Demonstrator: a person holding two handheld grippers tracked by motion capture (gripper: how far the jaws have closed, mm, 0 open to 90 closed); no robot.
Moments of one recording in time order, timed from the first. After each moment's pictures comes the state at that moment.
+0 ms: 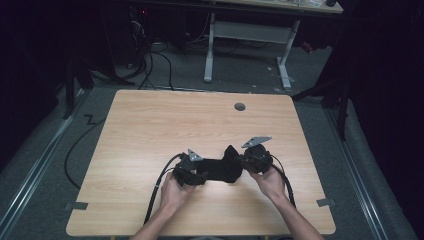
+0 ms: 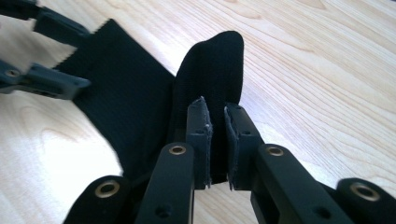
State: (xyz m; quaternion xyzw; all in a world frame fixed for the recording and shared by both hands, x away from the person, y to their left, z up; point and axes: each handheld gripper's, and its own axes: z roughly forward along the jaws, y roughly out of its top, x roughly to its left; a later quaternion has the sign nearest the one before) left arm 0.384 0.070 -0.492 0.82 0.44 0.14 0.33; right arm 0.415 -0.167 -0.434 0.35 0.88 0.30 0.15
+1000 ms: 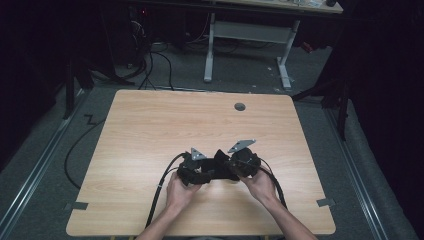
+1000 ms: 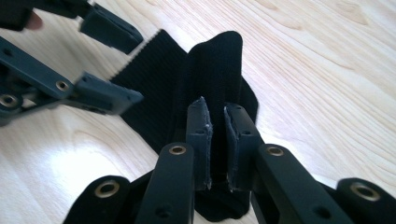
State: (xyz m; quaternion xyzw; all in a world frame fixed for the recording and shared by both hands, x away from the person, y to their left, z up) left arm 0.385 0.060 -0.484 0.81 0.44 0.13 0.37; right arm 0.403 -0.134 -0.435 0.32 0.89 0.27 0.16
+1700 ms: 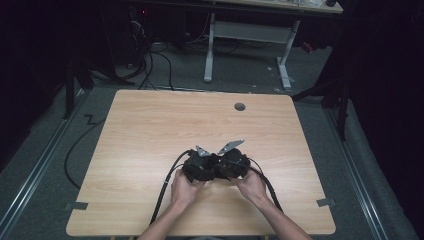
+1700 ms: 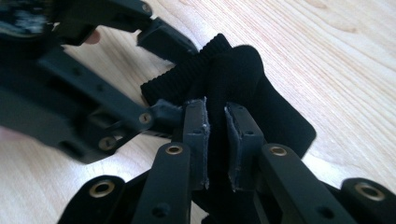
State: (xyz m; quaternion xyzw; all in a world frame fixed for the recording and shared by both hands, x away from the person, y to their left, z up) left arm 0.398 0.050 -0.492 0.81 0.46 0.12 0.34; right arm 0.408 -0.107 -0.448 0.31 0.90 0.27 0.11
